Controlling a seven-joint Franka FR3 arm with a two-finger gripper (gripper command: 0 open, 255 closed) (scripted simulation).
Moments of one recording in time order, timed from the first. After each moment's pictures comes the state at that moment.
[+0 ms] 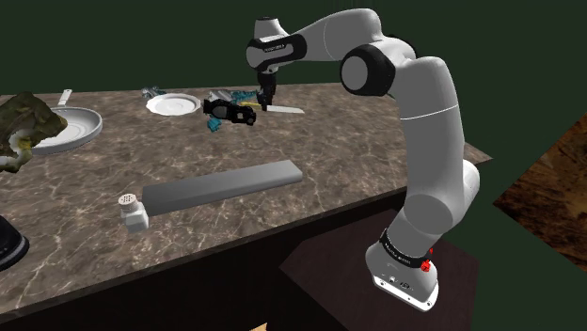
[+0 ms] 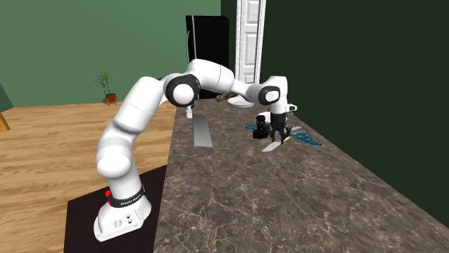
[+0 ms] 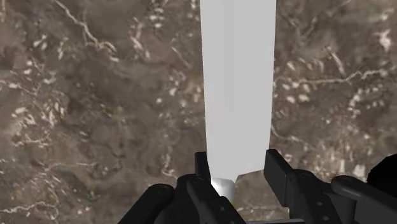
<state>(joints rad) -0.13 0.66 -0.10 -1.30 -0.07 2.01 -0.48</state>
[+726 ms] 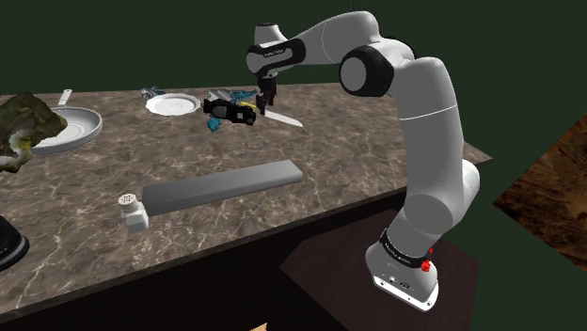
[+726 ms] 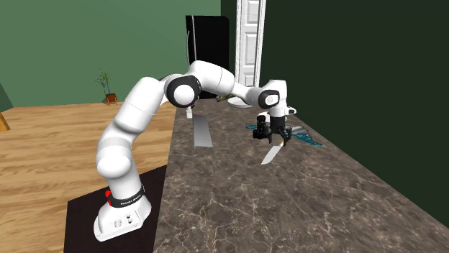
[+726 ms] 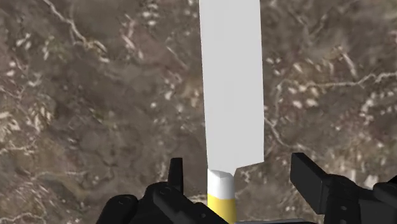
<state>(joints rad) -0.13 0.67 -0.10 -1.33 -0.07 2.05 -0.48</state>
